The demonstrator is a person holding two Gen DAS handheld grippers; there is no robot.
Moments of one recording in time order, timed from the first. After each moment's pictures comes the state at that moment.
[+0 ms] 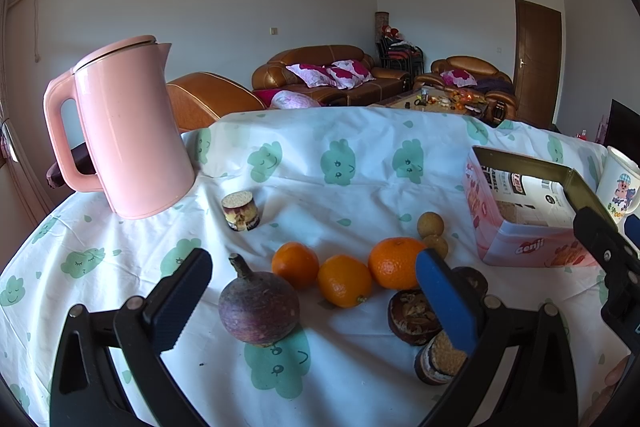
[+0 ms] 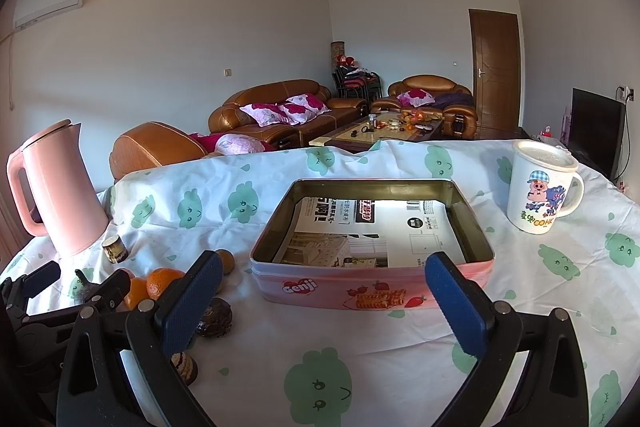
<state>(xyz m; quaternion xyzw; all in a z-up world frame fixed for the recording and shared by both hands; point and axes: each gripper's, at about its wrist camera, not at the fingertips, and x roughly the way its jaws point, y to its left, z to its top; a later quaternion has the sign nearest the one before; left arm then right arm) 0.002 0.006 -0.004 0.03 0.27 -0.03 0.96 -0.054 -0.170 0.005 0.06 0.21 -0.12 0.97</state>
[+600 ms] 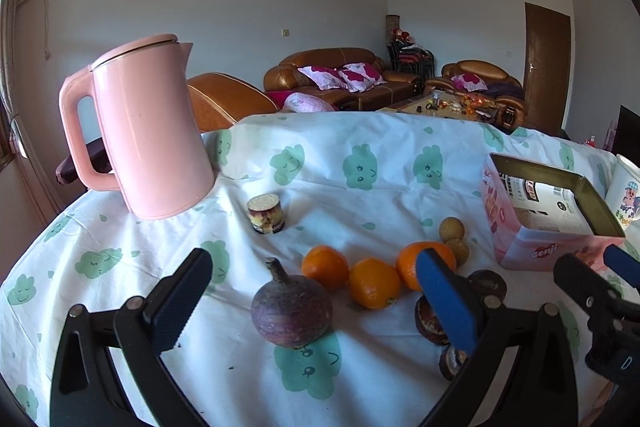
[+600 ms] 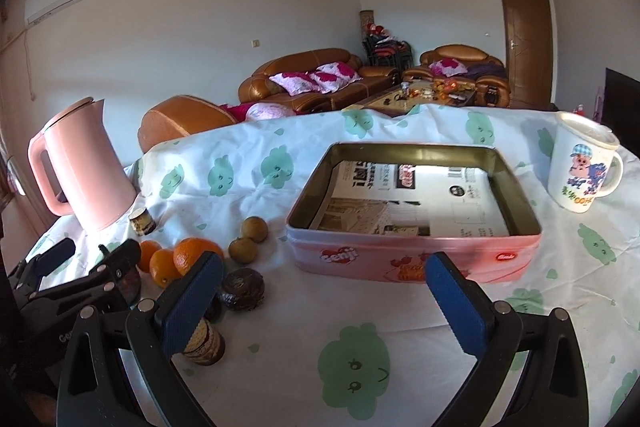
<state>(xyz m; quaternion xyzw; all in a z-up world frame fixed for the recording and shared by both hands) -0.005 0.023 -0.003 0.03 0.26 0.00 0.96 -0.038 -0.162 -0.009 0.09 0.28 -0.03 0.96</state>
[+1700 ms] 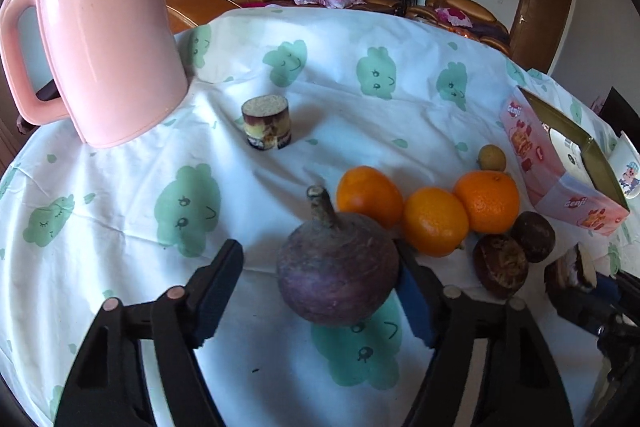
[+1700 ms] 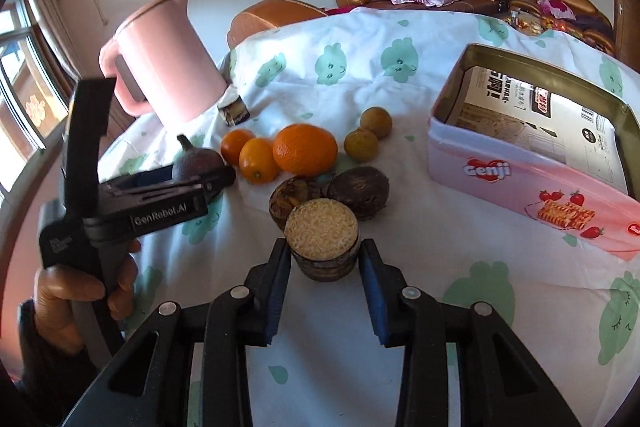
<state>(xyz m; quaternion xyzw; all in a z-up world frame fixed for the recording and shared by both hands) 0.049 0.062 -0.045 -0.01 0.44 -0.09 0.90 -0.018 -0.134 -0.034 0.09 0.42 0.16 0.89</state>
